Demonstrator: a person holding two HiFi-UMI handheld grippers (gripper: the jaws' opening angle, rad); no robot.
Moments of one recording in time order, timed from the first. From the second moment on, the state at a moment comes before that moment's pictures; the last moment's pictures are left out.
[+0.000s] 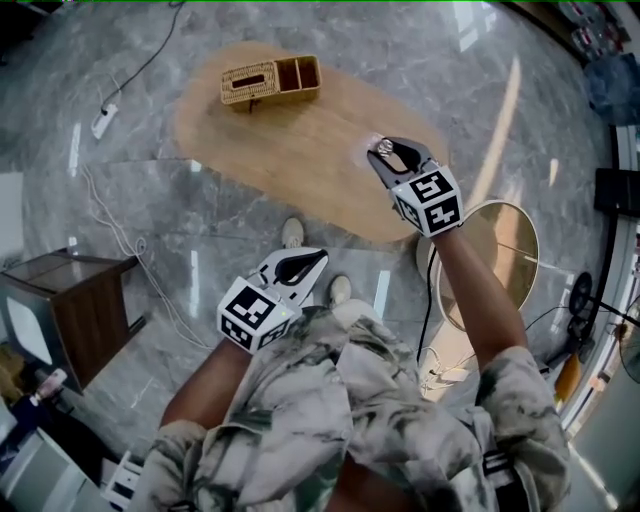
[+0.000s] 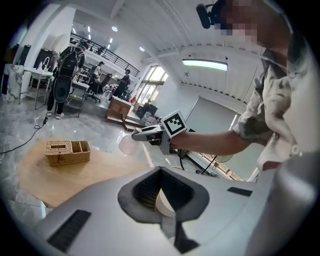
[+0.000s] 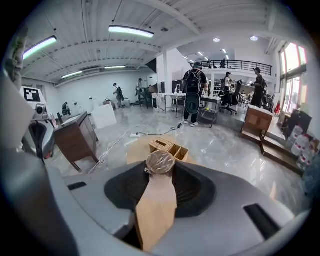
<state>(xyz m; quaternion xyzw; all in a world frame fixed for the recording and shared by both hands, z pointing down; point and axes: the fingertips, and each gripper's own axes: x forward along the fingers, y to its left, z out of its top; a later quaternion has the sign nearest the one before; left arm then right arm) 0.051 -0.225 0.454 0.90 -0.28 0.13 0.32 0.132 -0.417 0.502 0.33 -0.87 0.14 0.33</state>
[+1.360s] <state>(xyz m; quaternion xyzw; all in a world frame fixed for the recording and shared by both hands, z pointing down) 0.106 -0.084 0.391 0.90 -0.28 0.11 0.30 0.194 -0.219 0.290 0.28 -0.90 0.09 0.31</state>
